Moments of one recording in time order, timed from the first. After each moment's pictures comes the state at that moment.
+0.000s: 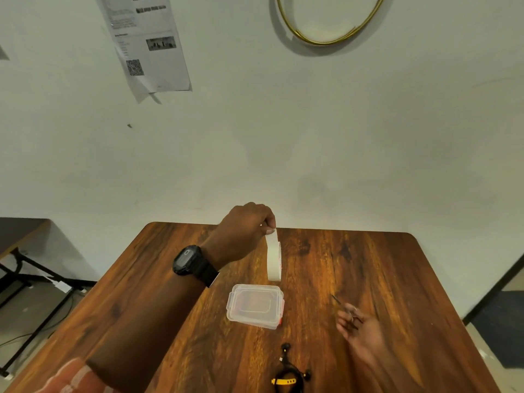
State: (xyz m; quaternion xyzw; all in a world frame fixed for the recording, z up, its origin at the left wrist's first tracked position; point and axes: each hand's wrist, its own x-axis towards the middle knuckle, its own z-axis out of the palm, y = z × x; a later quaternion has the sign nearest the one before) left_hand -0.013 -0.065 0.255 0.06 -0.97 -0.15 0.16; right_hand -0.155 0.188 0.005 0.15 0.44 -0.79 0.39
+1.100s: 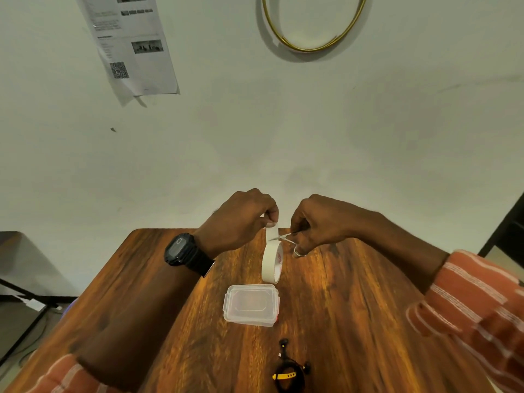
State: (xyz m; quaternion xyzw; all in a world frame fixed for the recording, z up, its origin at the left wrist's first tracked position) left_hand 0.000 -0.064 0.289 -0.07 -0.98 -0.10 0.18; right_hand -0.136 0.103 0.289 -0.58 0.79 -0.12 0.12
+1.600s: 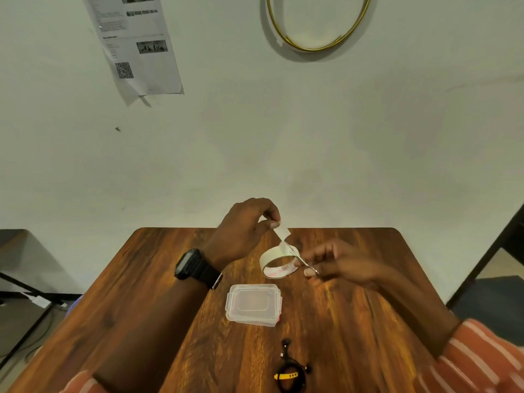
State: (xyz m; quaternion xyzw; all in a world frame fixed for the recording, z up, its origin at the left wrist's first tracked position) left_hand 0.000 -0.063 0.264 -0.01 -0.94 -0.25 0.22; right_hand -0.136 0.147 0.195 -0.41 0.64 -0.49 0.43
